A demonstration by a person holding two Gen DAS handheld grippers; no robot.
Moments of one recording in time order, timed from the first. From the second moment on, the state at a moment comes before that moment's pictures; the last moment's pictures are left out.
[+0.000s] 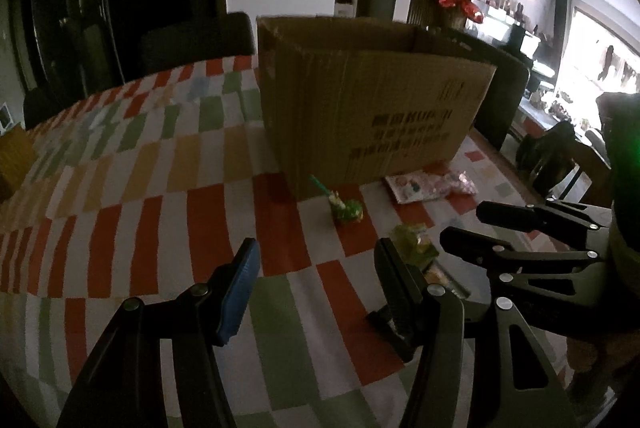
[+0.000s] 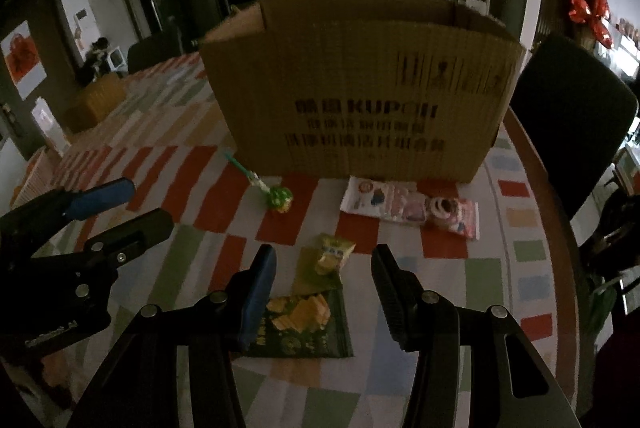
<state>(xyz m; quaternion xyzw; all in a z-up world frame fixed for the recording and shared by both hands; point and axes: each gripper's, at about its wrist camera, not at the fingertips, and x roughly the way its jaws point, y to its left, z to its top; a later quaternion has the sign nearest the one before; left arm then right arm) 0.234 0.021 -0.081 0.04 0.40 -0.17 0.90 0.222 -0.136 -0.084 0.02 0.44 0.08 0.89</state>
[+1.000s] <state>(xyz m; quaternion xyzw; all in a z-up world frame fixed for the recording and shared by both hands) 0.303 -0.020 -0.132 0.06 0.44 -0.20 0.88 0.263 -0.141 -0.139 0.05 0.50 0.07 0.87</state>
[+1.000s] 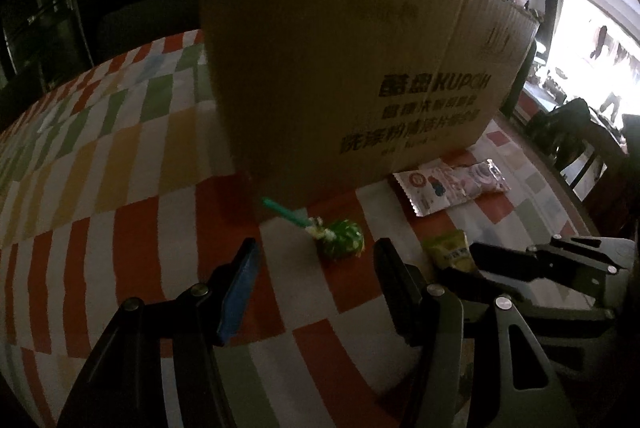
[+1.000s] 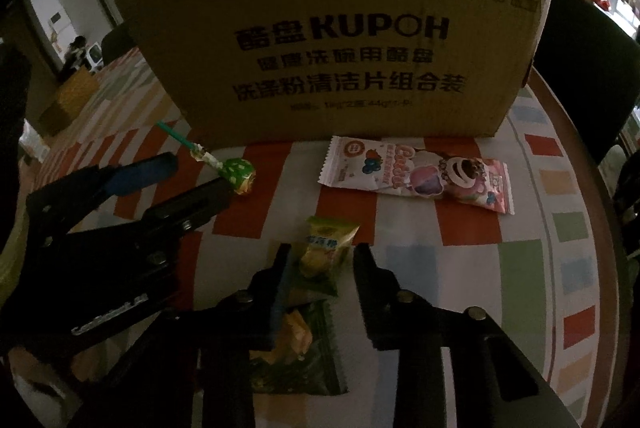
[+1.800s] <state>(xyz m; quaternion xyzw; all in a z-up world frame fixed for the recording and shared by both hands) 0.307 -0.039 -0.135 0.07 0.47 -0.19 0.86 0.263 -0.160 -0.132 0.07 0.48 0.07 0.87</state>
